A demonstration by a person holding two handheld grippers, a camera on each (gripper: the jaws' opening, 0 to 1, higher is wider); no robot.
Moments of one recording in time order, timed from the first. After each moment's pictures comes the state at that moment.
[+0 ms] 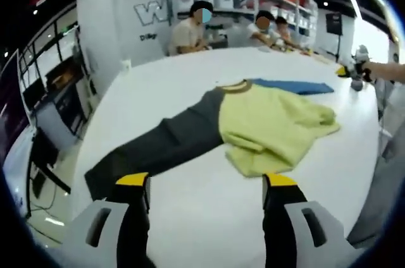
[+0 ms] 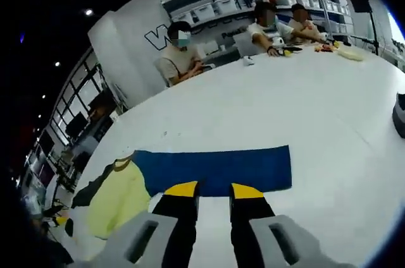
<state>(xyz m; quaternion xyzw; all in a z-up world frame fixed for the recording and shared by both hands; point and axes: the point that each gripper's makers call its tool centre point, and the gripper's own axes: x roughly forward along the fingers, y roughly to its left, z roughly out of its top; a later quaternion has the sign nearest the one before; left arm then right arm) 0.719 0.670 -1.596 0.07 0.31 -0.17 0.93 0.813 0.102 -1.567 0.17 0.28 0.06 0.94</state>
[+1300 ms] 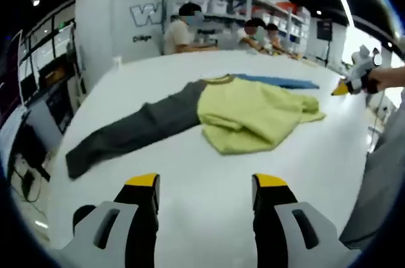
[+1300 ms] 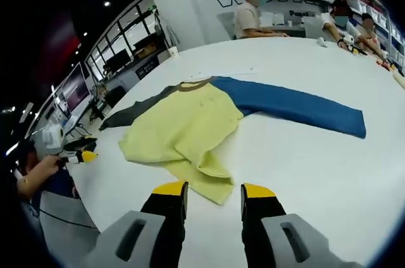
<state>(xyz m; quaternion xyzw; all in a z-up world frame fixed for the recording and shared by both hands) 0.693 0.645 -1.648 0.11 0.31 -0.25 0.91 0.696 0.274 -1.619 0.06 0.40 0.21 0.89</state>
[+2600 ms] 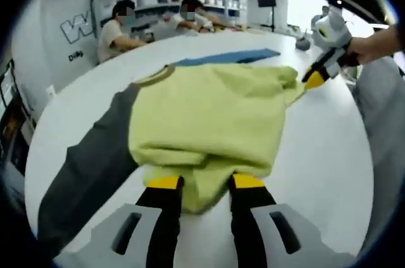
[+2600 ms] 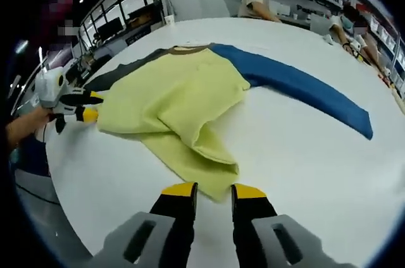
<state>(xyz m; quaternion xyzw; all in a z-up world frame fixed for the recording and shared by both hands) 0.761 0.555 -1.681 0.16 0.30 -0.38 0.86 0.703 0.278 -1.675 -0.03 0.44 0.18 0.88</state>
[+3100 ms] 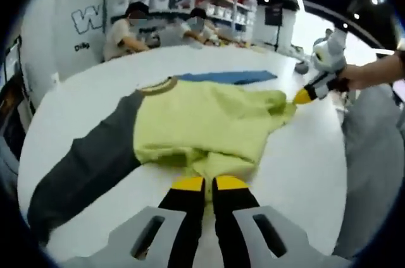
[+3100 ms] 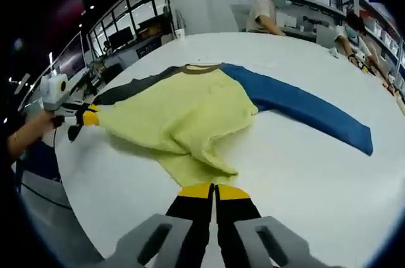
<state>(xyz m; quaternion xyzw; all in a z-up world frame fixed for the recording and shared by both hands) 0.737 0.569 -1.637 0.07 0.30 -0.38 0.87 0.711 0.291 -1.647 -0.02 0.41 0.21 0.89</state>
